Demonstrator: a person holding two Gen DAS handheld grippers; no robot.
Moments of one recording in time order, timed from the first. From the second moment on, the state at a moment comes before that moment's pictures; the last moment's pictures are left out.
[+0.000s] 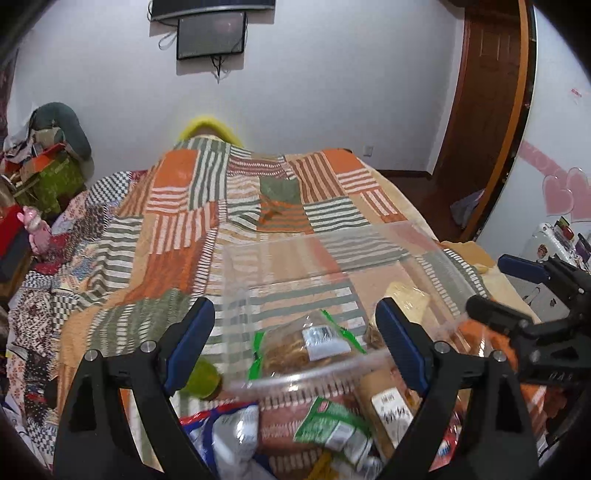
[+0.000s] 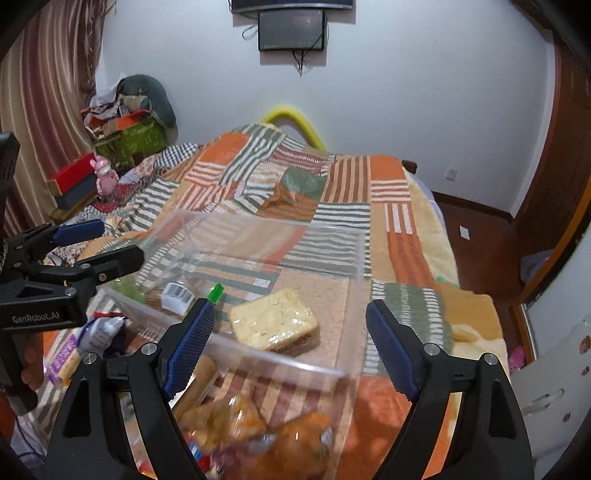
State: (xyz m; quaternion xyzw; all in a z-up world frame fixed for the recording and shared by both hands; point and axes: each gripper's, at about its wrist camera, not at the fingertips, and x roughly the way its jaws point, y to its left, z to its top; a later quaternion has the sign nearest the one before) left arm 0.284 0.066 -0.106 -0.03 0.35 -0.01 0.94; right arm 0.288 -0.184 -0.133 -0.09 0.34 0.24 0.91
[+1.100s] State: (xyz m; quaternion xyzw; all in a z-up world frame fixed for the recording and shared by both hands) left arm 0.117 0.096 -0.223 -0.10 0.49 0.03 0.87; right arm 0.188 -0.186 -0.204 -0.07 0.44 0.27 0.86
